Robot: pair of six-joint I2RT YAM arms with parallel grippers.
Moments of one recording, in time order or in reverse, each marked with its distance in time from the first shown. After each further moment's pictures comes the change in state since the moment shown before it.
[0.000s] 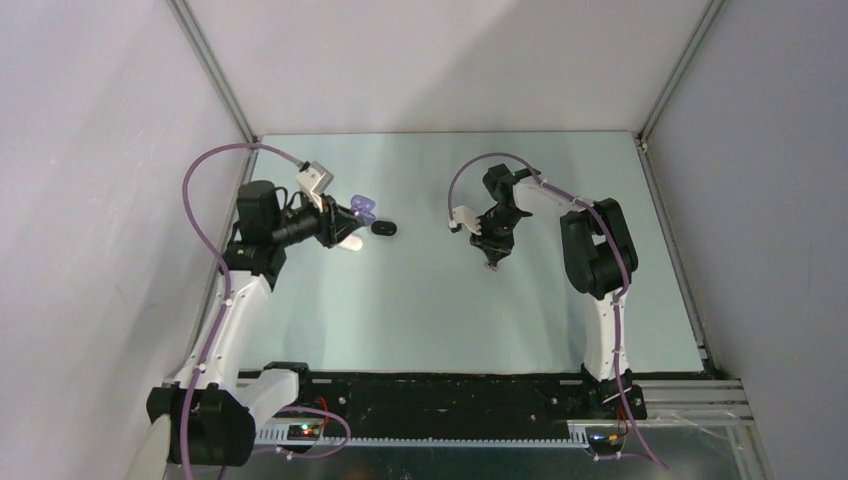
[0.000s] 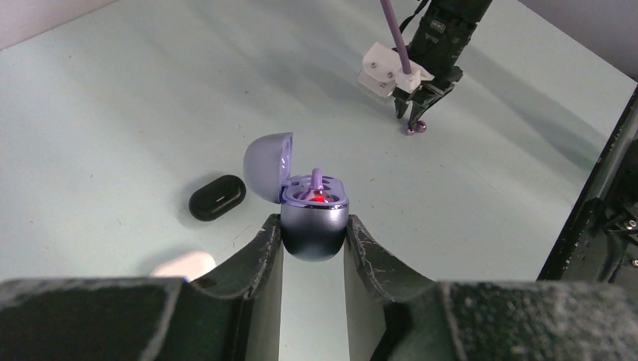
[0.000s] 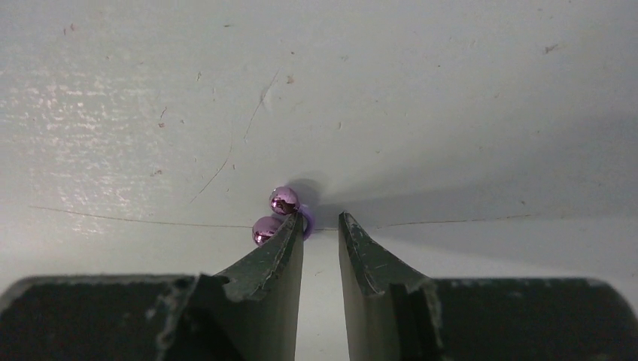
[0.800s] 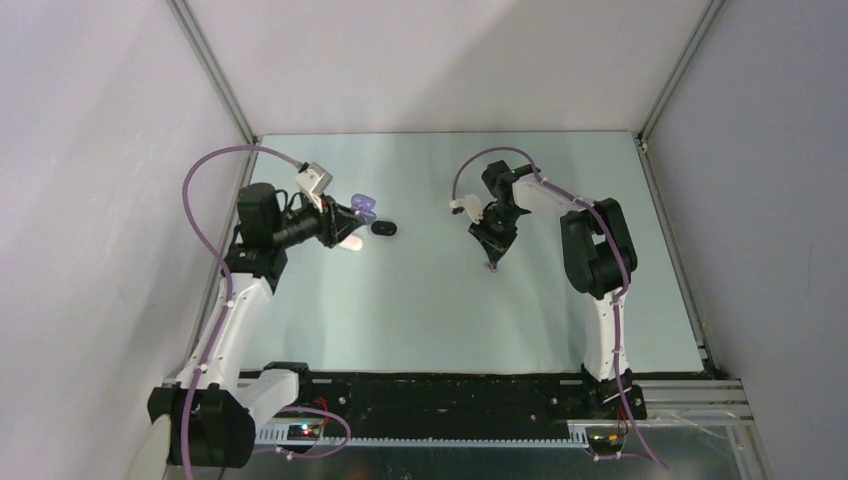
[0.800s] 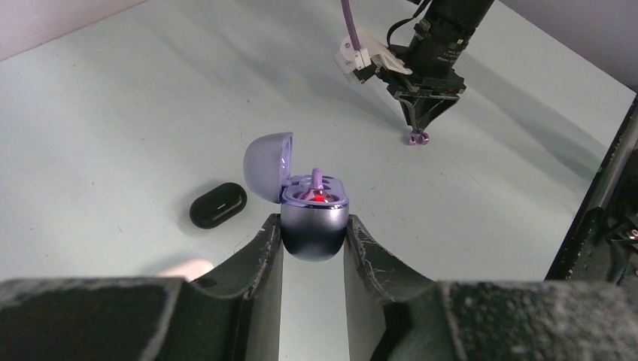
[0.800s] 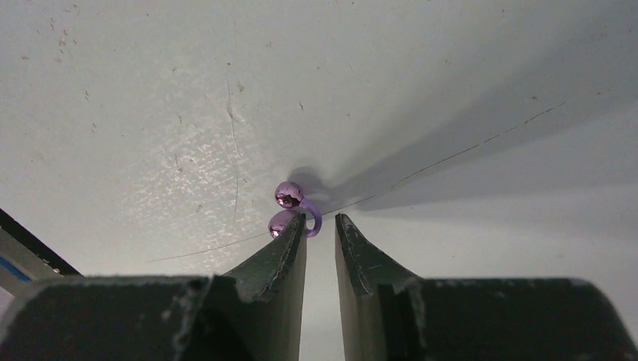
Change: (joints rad) left arm 0.000 -0.008 -0.033 0.071 0.000 -0.036; right arm 0.005 0.002 0.030 -0.001 0.092 0.538
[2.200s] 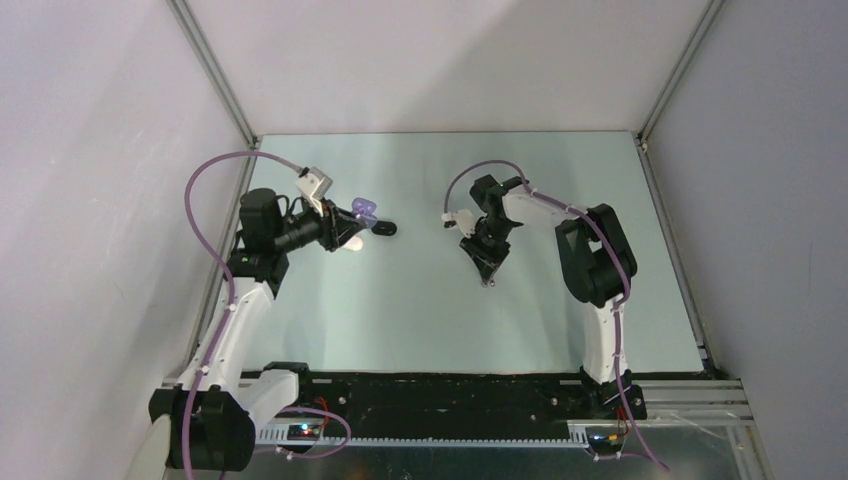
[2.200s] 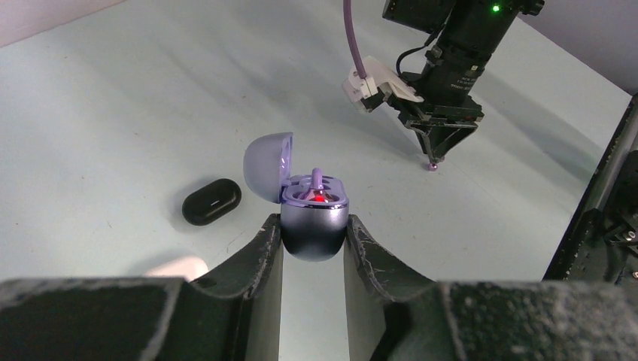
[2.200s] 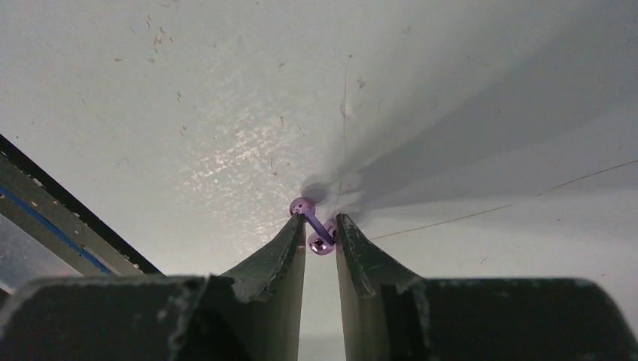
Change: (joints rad) left arm 0.000 -0.016 -0.048 0.045 0.001 -0.025; right arm 0.081 -0.051 -0.095 -0.003 -0.027 0.163
